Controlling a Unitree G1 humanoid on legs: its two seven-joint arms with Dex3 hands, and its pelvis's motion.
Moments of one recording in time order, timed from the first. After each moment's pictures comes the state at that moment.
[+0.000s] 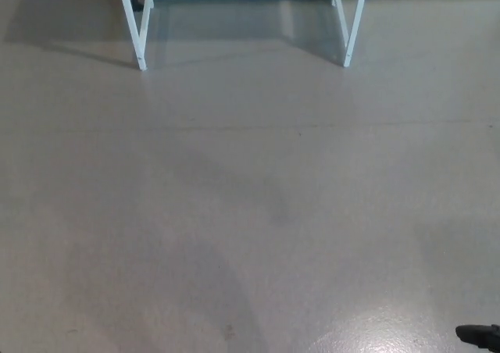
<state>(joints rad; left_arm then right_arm) 0.08 0.39 0.42 0.98 -0.18 -0.10 -0.31 -0.12 -0.33 -0.11 1.13 -0.11 -0.21 0.06</state>
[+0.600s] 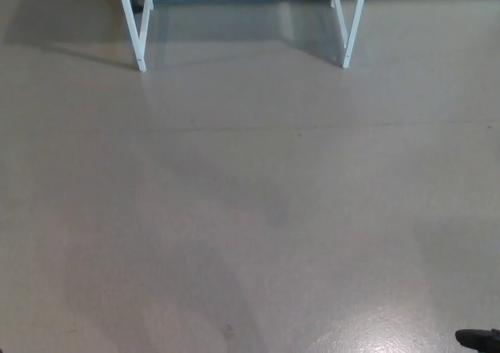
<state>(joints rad) 0.08 0.40 0.42 1.02 -0.21 -0.15 -0.37 -0.12 -0.33 -0.10 1.17 -0.11 -0.26 0.06</state>
